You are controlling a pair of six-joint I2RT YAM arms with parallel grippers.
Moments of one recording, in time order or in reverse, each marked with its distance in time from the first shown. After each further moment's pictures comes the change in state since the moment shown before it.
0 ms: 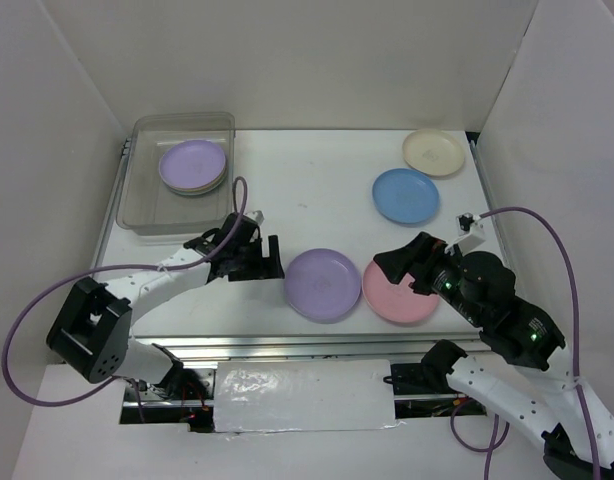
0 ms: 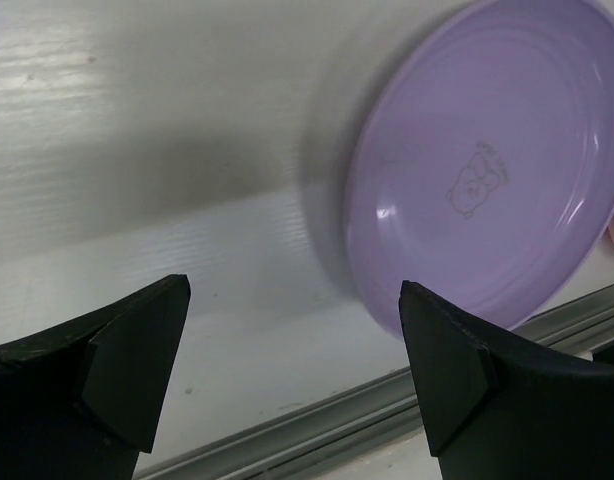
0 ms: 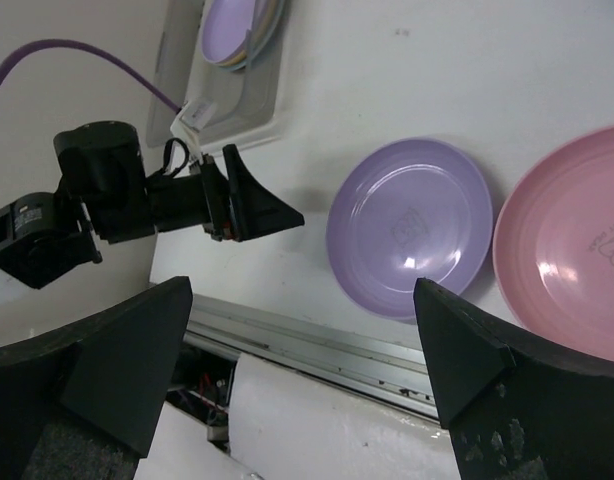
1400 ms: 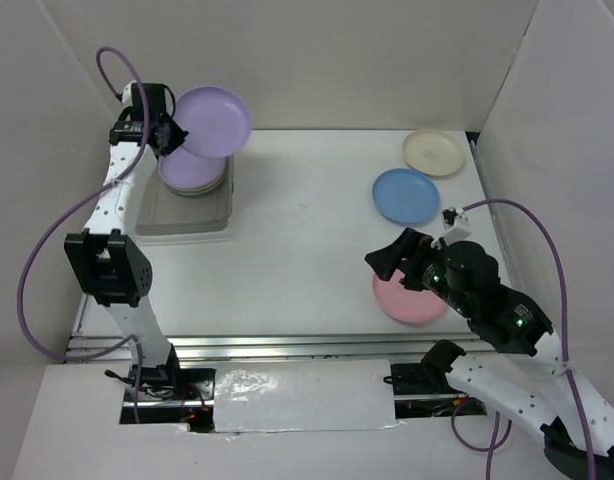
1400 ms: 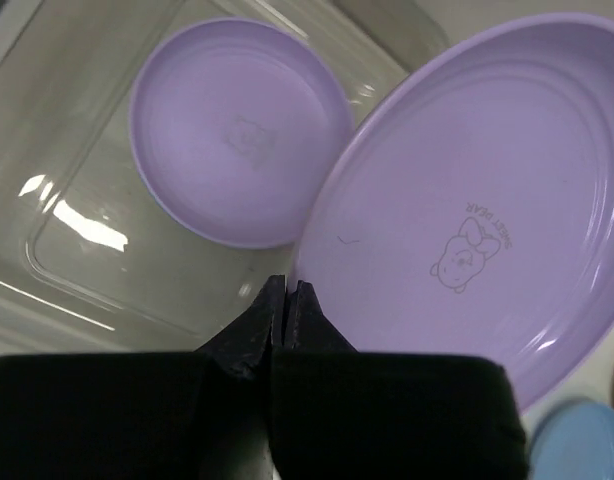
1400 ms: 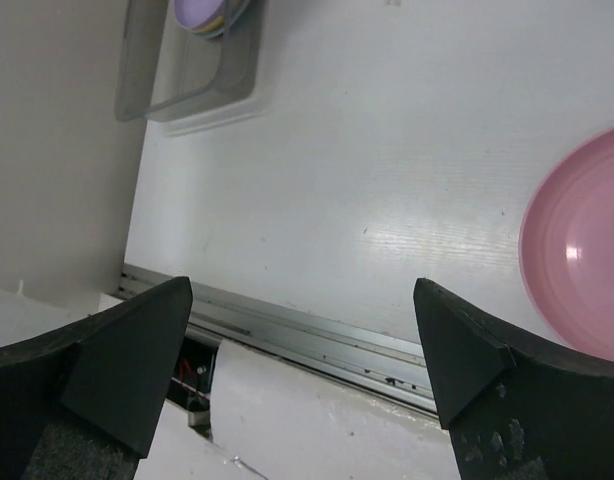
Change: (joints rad) left arm 0.513 0.446 1.106 -0.322 -0.307 -0.055; right arm 0.008 0.077 0.001 0.008 -0.021 -0.018
